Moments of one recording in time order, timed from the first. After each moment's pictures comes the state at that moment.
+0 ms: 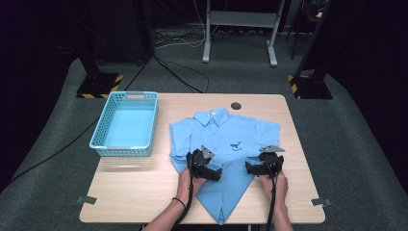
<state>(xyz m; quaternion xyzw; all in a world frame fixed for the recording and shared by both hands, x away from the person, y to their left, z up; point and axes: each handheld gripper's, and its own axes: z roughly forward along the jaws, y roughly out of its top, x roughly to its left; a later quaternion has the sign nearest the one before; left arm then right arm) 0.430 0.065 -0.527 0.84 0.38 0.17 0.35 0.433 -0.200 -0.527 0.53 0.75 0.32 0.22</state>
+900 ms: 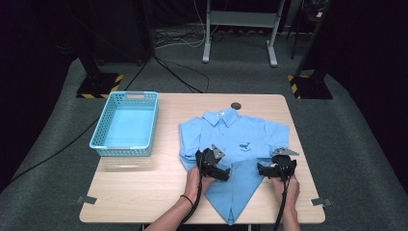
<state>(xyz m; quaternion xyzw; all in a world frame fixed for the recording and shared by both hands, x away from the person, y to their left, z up) 0.433 0.042 -0.515 0.84 0.36 0.19 0.35 0.422 -0.238 -0.527 0.56 0.73 0.31 0.24</state>
